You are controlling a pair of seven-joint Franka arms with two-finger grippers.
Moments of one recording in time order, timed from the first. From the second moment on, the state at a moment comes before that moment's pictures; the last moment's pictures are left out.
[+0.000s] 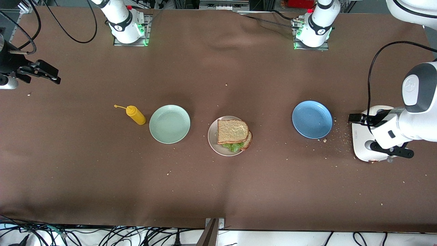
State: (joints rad) left arm -0.21 0.55 0.30 -1.18 -0.12 1.37 0.27; right arm -0.01 -0.04 -0.01 -1.68 -0.02 1.61 0.00
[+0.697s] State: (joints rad) left arm -0.21 0.41 0.29 -1.34 -0.07 1.62 0.29; right arm -0.01 -0.04 -0.01 -1.68 -0.02 1.61 0.00
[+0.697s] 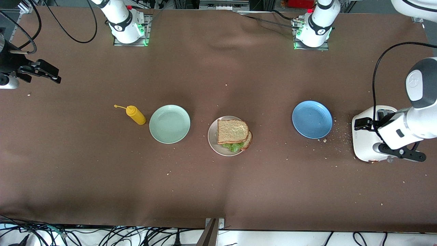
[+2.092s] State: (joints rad) left arm -0.04 0.04 0.09 -1.69 0.00 1.48 0.30; right arm -0.01 -0.04 -0.01 -1.68 -0.02 1.61 0.00
